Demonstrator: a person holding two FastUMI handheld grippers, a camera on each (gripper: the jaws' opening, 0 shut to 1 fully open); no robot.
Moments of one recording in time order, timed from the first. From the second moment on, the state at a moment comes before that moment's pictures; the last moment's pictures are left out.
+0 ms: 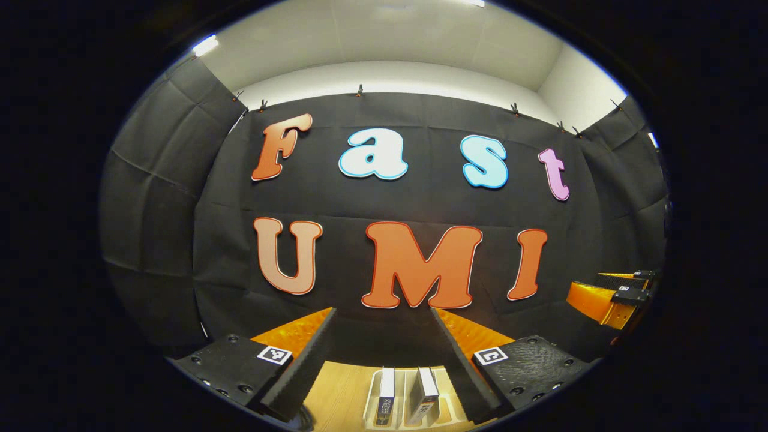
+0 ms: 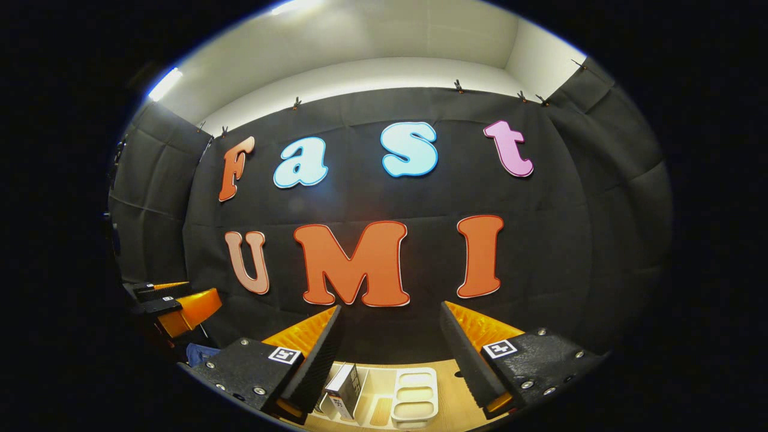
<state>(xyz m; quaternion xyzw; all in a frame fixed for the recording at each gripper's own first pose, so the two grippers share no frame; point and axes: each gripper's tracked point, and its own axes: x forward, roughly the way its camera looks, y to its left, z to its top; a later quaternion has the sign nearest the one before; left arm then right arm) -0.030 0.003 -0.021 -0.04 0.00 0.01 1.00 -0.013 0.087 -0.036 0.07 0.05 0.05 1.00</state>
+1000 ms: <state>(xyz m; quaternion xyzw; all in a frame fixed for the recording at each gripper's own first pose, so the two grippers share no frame) -0.057 -0.025 -0.030 0.00 -0.03 0.01 1.00 -0.027 0.084 -0.070 0.06 0.08 0.08 0.99</state>
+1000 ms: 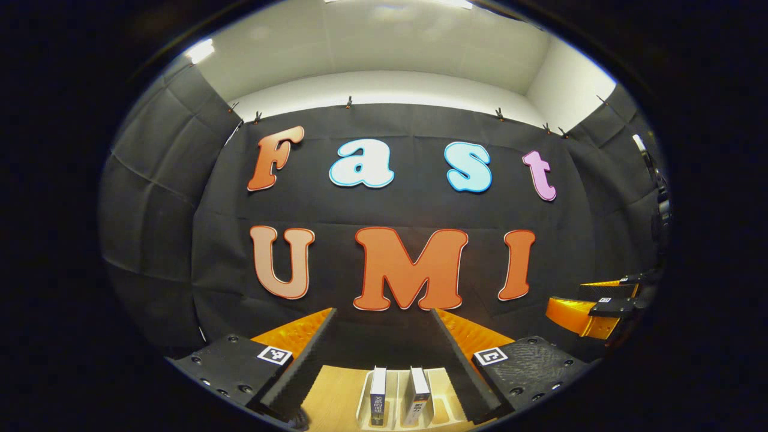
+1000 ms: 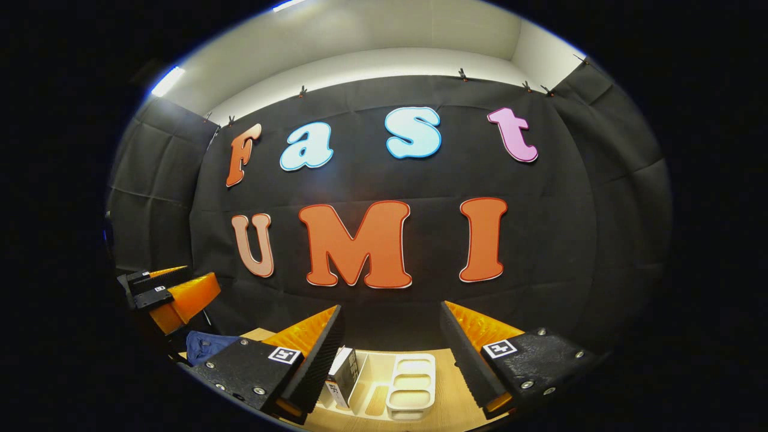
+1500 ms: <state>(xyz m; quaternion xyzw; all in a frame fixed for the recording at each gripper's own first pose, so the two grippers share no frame) -0.095 0.066 -0.156 0.04 0.12 0.11 0.99 -0.037 0.097 -0.115 0.07 0.13 0.12 0.98</state>
